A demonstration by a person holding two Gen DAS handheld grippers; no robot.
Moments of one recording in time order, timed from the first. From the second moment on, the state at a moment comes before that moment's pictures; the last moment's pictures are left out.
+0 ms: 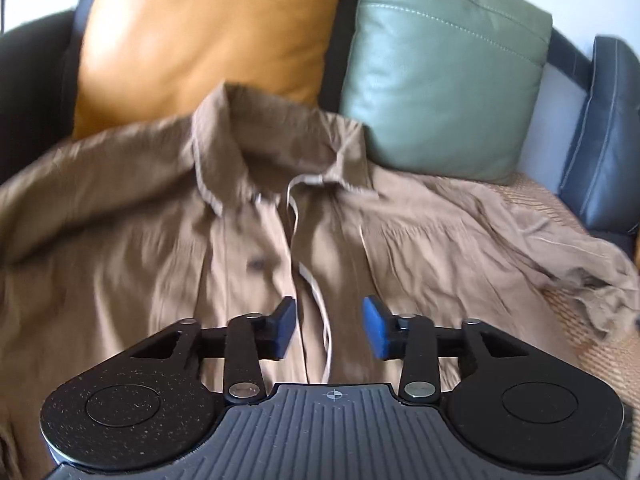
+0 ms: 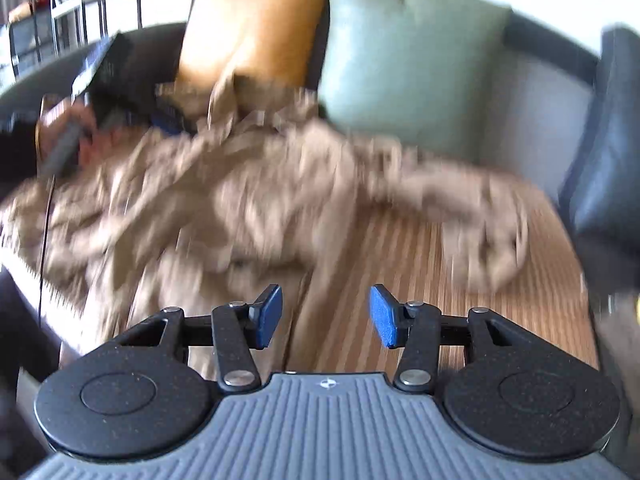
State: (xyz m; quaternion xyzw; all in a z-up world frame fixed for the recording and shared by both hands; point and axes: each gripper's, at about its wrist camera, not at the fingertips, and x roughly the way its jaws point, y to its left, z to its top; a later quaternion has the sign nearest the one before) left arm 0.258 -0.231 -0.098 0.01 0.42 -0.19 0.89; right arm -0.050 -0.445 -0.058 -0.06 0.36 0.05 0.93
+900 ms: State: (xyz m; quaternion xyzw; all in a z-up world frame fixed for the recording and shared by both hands) left arm 0.412 -0.312 -0.181 0.19 0.36 -0.23 0.88; right arm 0.358 -0.523 -0.178 -0.02 0.41 0.05 0.91
